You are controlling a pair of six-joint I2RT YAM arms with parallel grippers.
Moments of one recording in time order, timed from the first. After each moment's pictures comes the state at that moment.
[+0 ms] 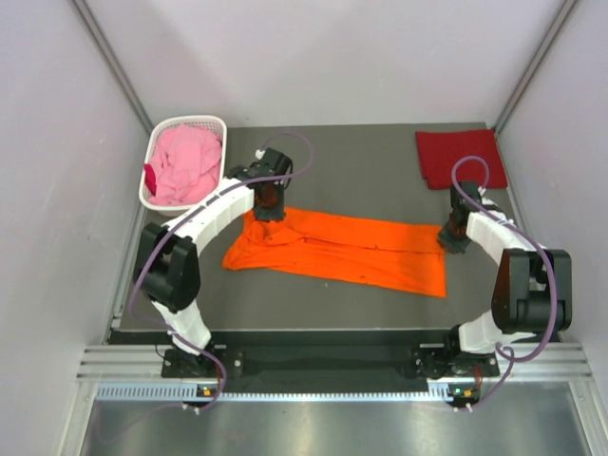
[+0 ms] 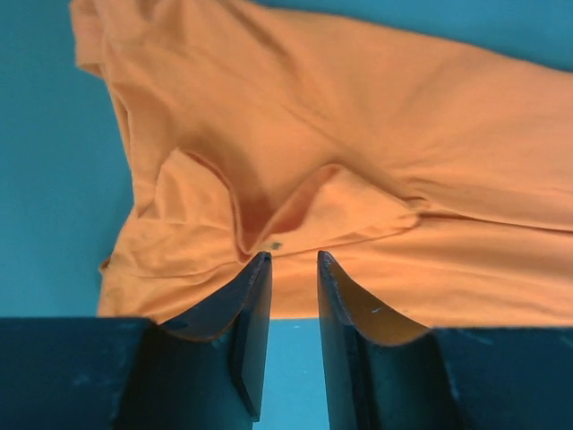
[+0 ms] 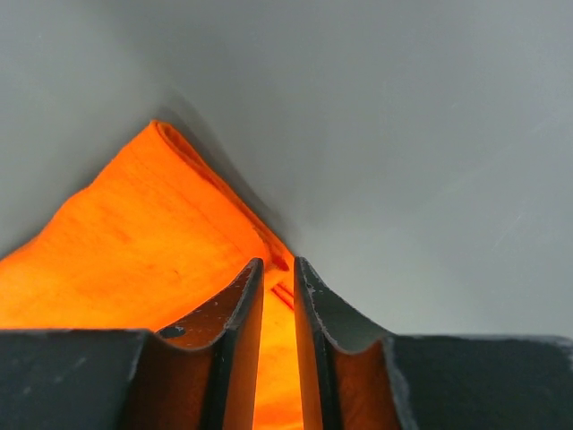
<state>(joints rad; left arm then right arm) -0.51 1.76 1.46 -0.82 -0.21 -0.44 -0.03 1.50 0.88 -0.57 0.25 0.70</state>
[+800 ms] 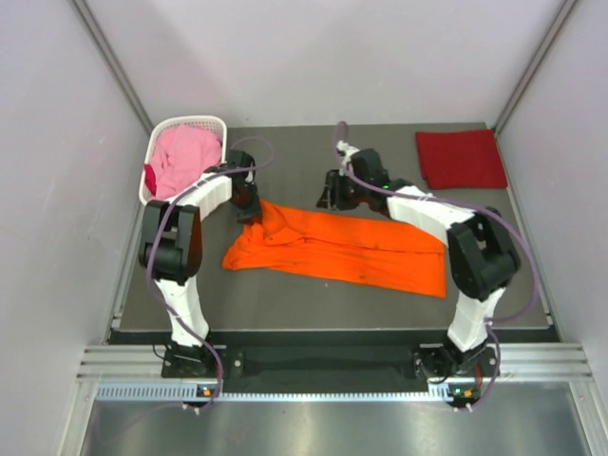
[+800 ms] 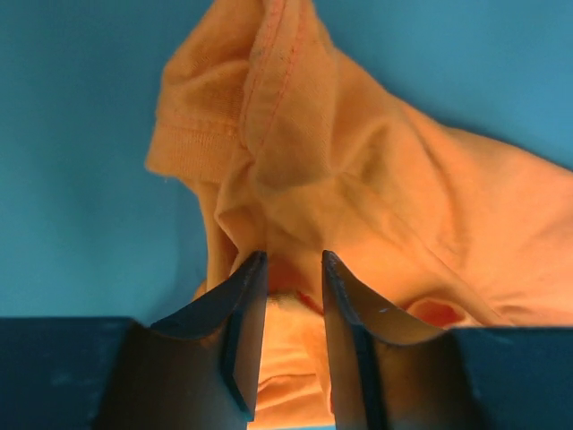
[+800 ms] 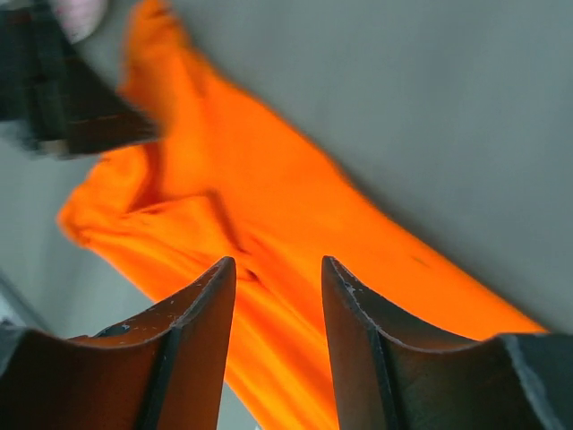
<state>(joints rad) -0.20 1.94 1.40 -0.65 0.06 -0.44 0.51 1.78 1.26 -0.14 -0.27 0.43</state>
